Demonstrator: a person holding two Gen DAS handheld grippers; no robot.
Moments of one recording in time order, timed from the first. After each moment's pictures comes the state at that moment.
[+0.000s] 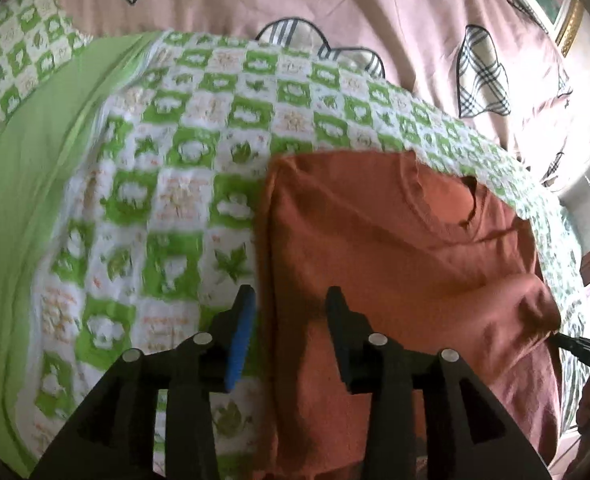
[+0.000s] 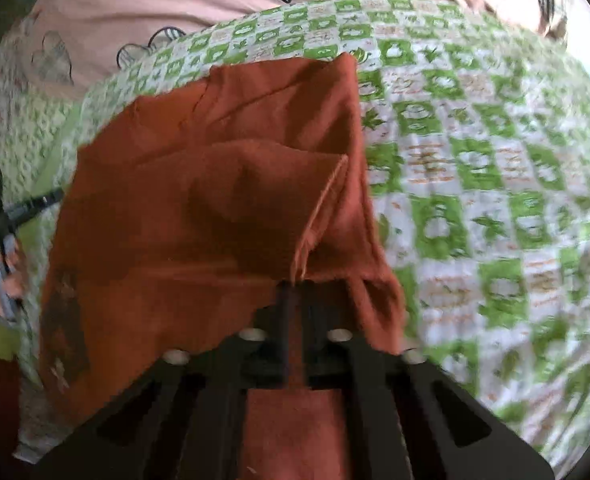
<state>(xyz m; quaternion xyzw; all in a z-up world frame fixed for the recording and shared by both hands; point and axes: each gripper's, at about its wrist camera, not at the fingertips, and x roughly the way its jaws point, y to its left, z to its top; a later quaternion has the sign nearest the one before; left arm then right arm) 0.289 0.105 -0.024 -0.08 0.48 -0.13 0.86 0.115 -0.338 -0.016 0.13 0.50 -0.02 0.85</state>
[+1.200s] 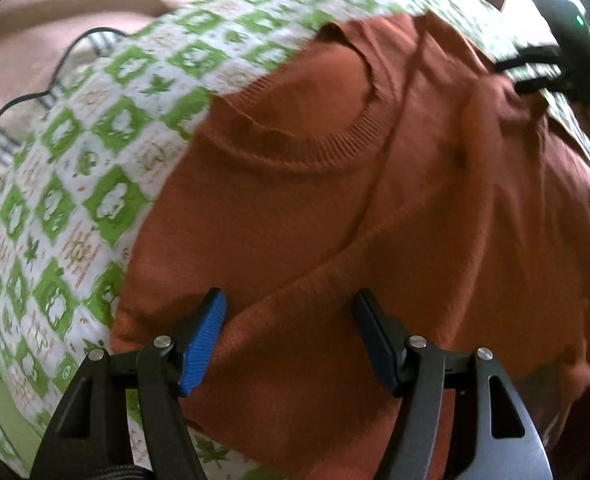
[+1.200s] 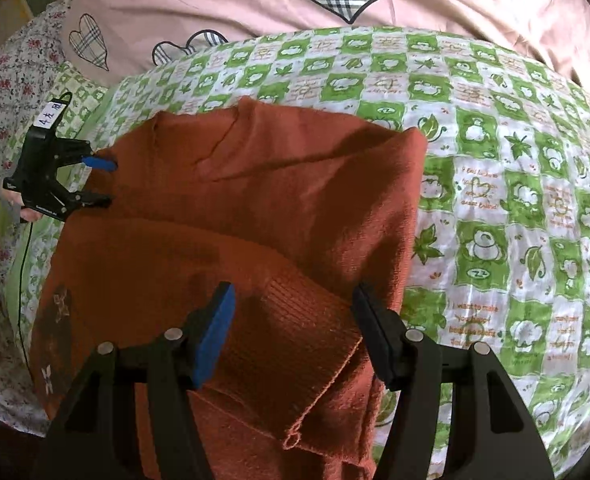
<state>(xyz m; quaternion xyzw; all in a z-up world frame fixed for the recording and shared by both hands) 0.369 -0.005 -0.036 0.32 0.51 -0.39 0.70 0.206 -0.351 -0.017 0.08 0.48 0.08 0.87</state>
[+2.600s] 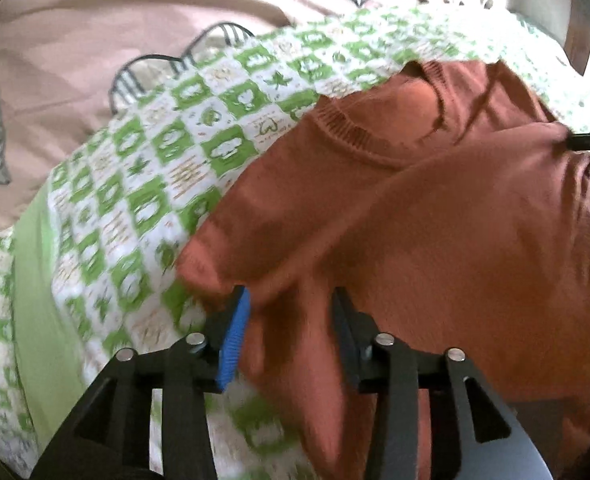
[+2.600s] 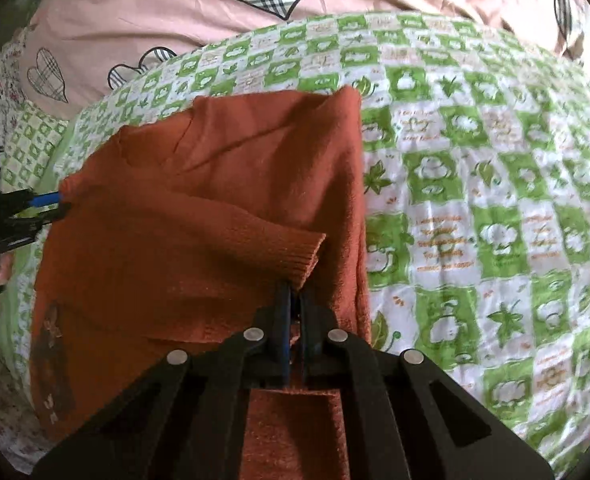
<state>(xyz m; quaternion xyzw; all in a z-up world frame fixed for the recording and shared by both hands) 0.323 0.039 -0.010 0.24 0.46 -0.23 0.82 0.171 -0.351 -0.023 0.13 0.48 -0.02 0.87</state>
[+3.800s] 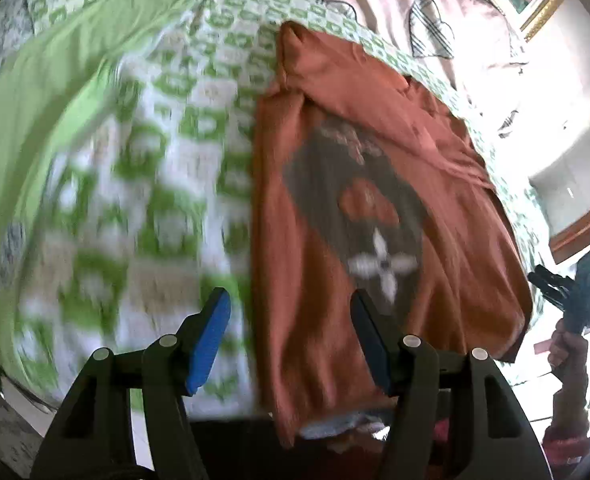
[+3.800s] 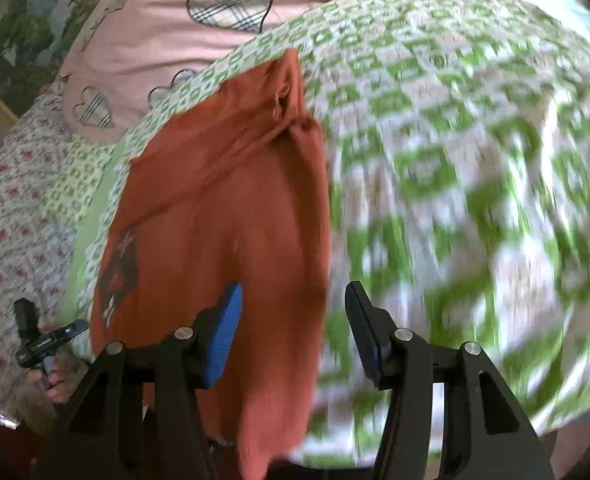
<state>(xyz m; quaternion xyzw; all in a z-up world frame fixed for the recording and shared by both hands) -0.004 0.165 -0.049 -0.14 0.52 -0.17 0.83 -0.076 -0.350 -0.029 0.27 0.43 0.01 0.86</state>
